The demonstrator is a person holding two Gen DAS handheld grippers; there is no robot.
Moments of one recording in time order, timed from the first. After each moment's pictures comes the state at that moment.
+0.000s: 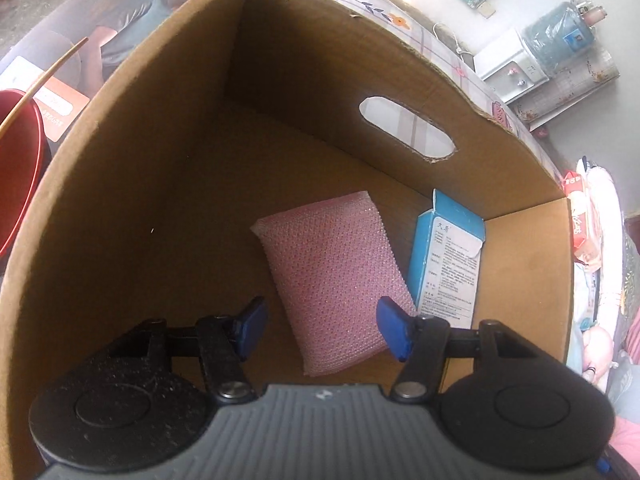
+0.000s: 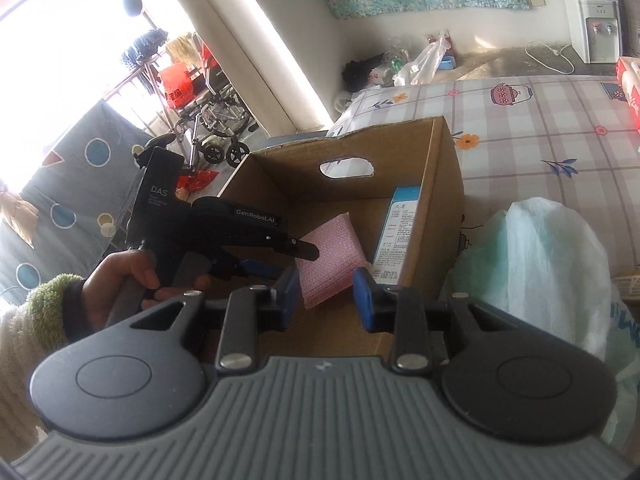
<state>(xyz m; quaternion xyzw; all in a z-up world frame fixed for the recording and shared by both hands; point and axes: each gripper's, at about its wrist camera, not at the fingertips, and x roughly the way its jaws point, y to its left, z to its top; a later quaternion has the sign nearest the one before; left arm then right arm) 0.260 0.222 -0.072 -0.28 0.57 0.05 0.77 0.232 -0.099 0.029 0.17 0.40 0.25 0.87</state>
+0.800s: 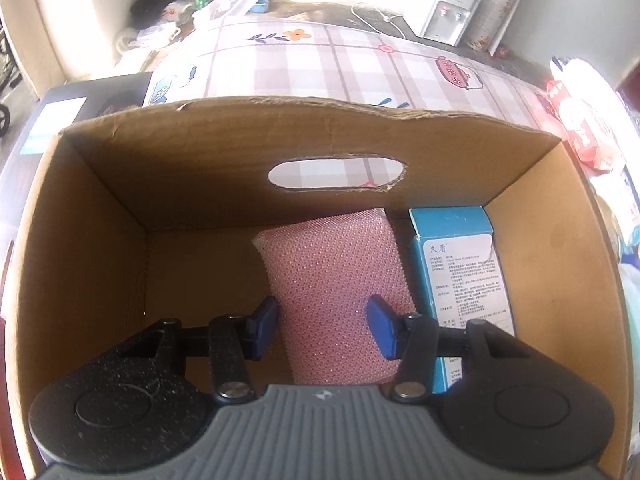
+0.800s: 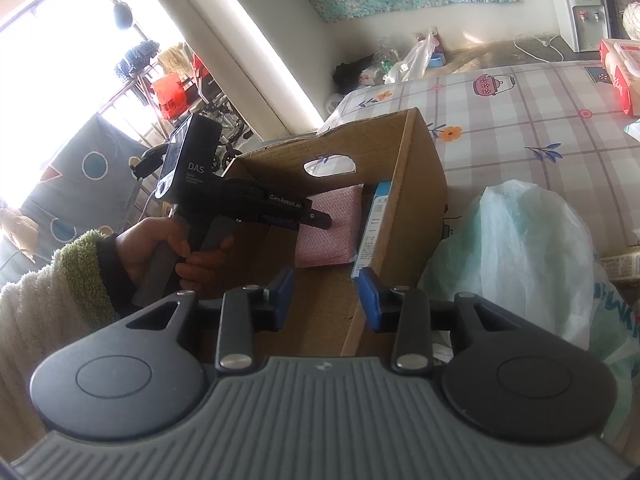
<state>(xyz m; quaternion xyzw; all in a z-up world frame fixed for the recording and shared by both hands) 0.315 0.185 -0.061 -0.04 0.55 -0.03 0.83 0.227 -0.111 0.020 0.19 0.40 0.24 0.87</state>
